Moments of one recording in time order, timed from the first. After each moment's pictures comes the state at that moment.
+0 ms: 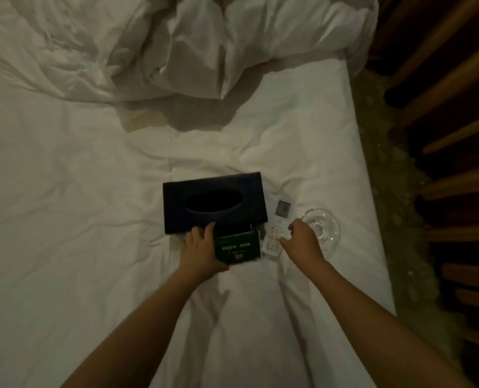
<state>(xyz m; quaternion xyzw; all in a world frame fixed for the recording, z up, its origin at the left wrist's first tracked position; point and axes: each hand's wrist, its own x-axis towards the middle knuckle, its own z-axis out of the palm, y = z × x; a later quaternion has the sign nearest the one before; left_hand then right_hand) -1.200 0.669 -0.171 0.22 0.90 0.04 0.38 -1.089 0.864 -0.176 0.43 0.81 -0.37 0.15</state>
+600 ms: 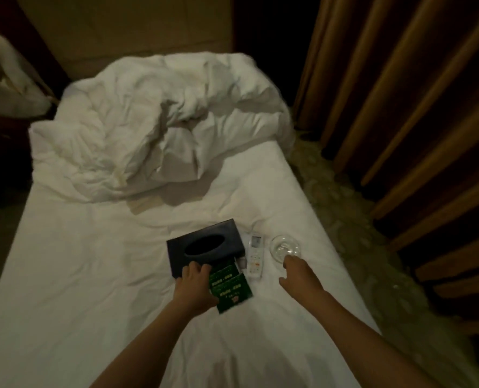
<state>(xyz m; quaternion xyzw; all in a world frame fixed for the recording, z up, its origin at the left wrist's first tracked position) -1.144 0.637 -0.007 0.36 0.89 -0.04 0.28 -0.986 0.813 -0.013 0.38 0.86 -0.29 0.14</state>
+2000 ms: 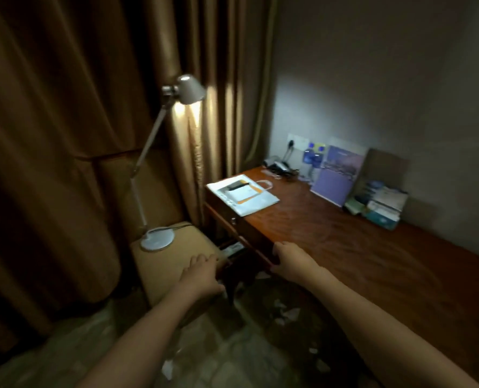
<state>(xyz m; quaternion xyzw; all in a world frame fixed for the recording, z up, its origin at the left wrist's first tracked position) -0.318 0.420 0.146 0.97 0.17 -0.11 0.16 -0.212 0.222 0.174 0.94 0.31 -0.12 -0.10</state>
